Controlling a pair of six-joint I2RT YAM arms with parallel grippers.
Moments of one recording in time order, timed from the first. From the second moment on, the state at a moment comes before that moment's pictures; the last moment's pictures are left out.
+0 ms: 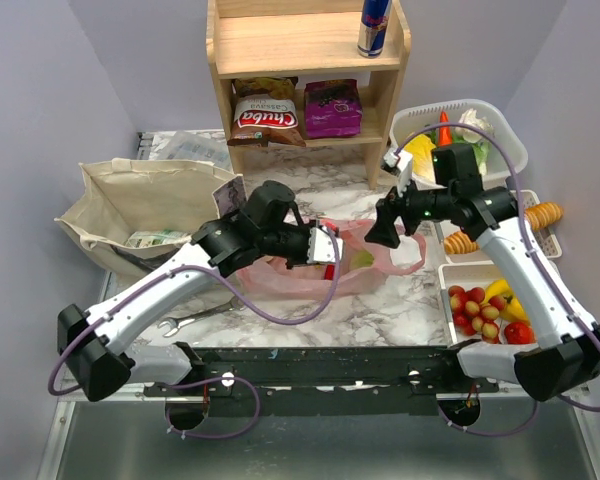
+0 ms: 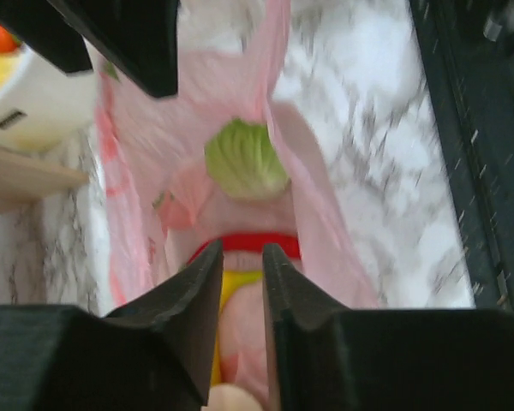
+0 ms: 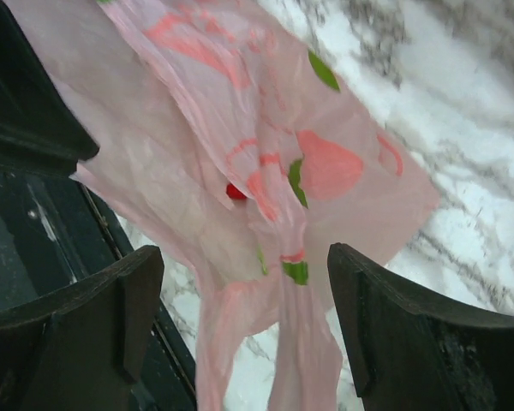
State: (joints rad) left arm -0.82 1.23 1.20 -0.49 0.62 0.71; right arm 0.34 1.24 1.37 -0.85 -0.65 -0.30
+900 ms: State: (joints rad) left arm -0.89 1.35 0.88 -0.73 0.33 1.09; right arm 0.41 1.14 1.11 -1.07 -0.75 -0.60
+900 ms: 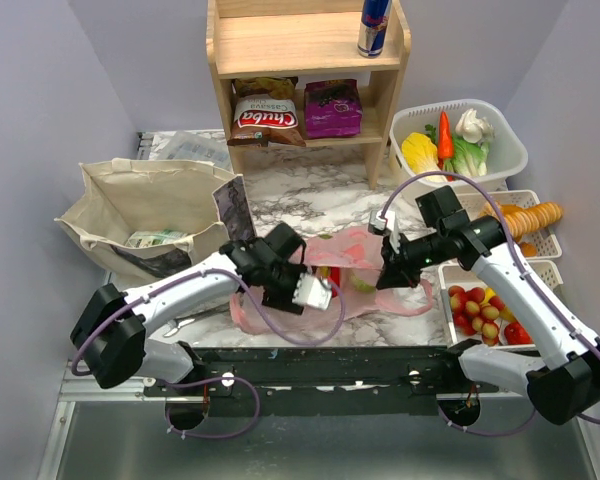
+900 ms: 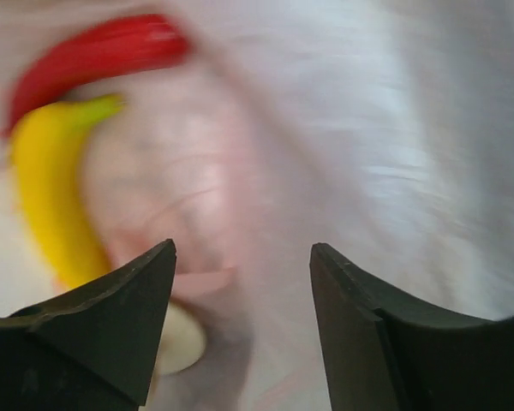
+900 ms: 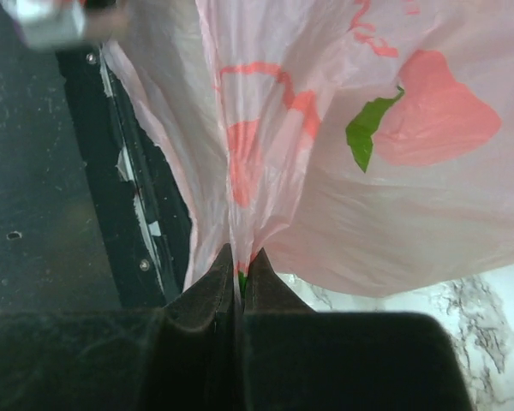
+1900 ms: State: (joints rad) left arm -0.87 1.63 1.14 -0.49 0.31 1.26; right arm 0.46 1.22 1.18 -0.92 -0.69 -0.34
